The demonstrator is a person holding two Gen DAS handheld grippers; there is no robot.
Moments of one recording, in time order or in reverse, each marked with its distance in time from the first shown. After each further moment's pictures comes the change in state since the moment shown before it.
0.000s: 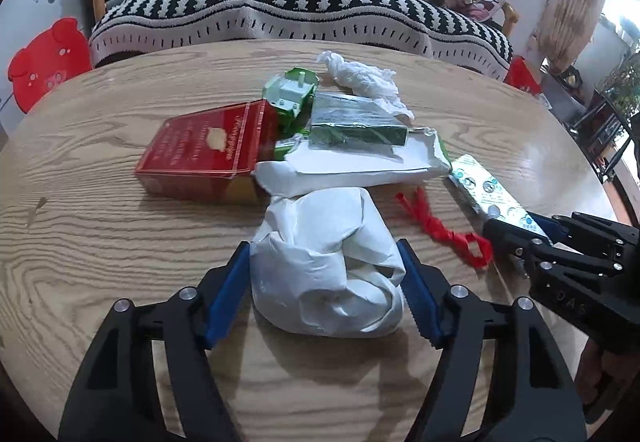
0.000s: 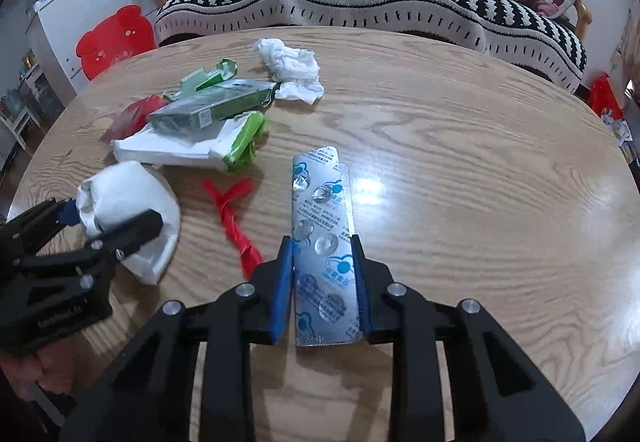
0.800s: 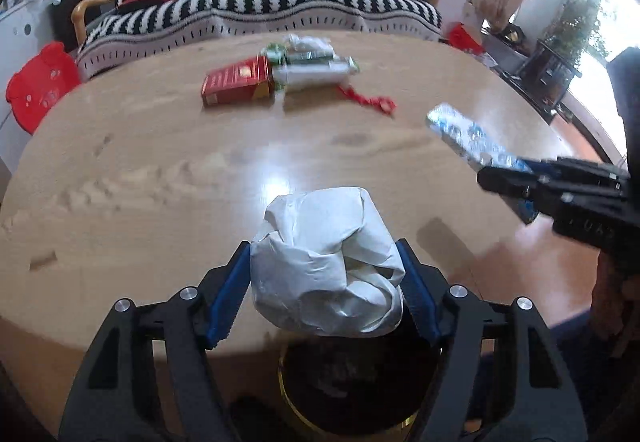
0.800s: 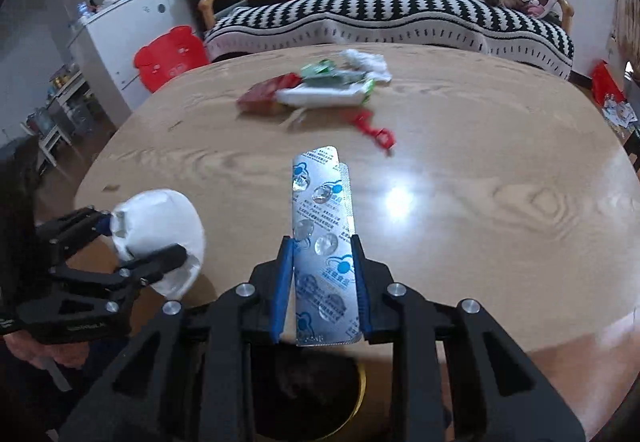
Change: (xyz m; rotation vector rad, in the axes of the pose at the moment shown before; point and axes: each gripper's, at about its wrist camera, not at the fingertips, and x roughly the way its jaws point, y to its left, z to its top) left arm -0.149 0.029 -0.137 0.179 0.025 -0.124; right arm -0.149 0.096 -0.132 0.024 -0.096 0.107
